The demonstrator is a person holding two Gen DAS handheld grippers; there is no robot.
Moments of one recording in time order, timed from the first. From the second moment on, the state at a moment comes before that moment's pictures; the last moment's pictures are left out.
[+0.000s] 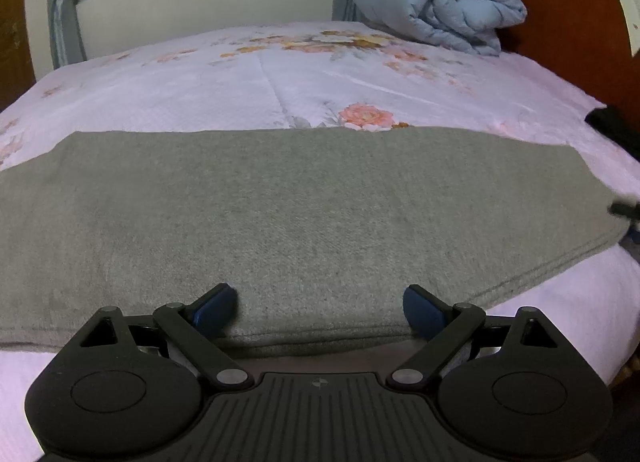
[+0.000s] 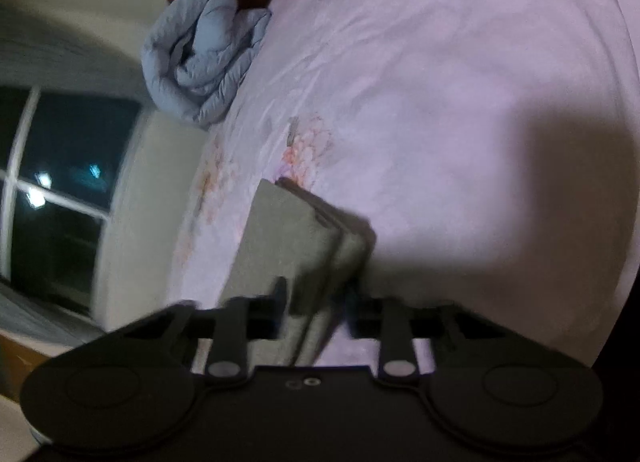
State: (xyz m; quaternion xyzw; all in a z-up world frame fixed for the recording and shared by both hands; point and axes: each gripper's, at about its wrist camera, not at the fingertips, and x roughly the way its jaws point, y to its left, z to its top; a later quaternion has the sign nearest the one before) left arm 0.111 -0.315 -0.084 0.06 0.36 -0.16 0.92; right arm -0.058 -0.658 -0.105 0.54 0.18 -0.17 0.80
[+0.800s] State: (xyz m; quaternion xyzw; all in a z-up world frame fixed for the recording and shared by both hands) left arm 0.104 0.118 -0.039 -0.14 0.30 0.12 0.94; right arm 0.100 -0.232 -0.079 0.12 0.34 0.13 0.92
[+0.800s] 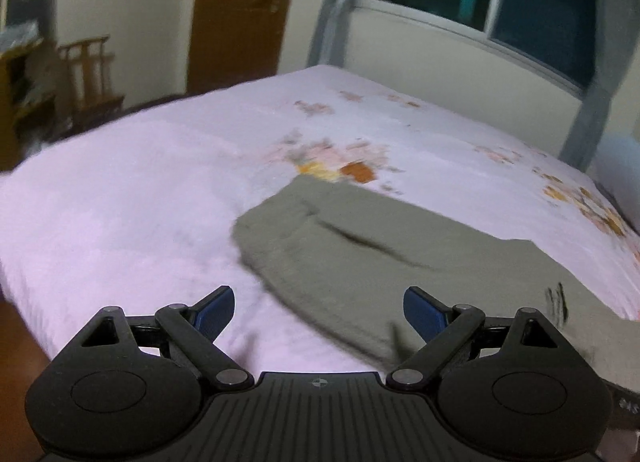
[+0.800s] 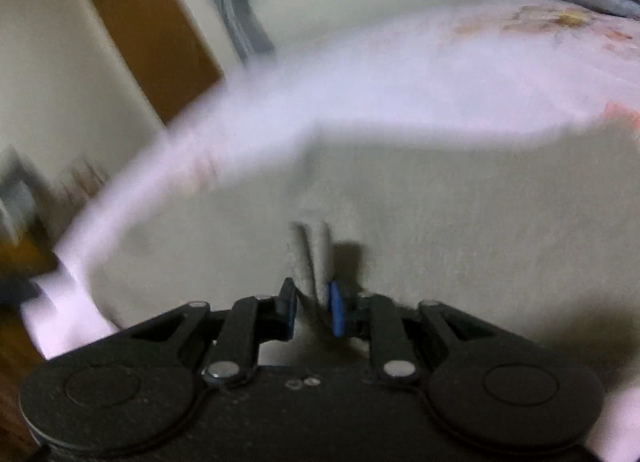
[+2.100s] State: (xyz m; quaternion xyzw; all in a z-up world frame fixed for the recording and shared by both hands) left arm 0.189 0.200 -0.135 -0.43 0.29 0.02 0.85; right arm 0.049 -0.300 -0.043 0.13 0.30 0.10 0.94
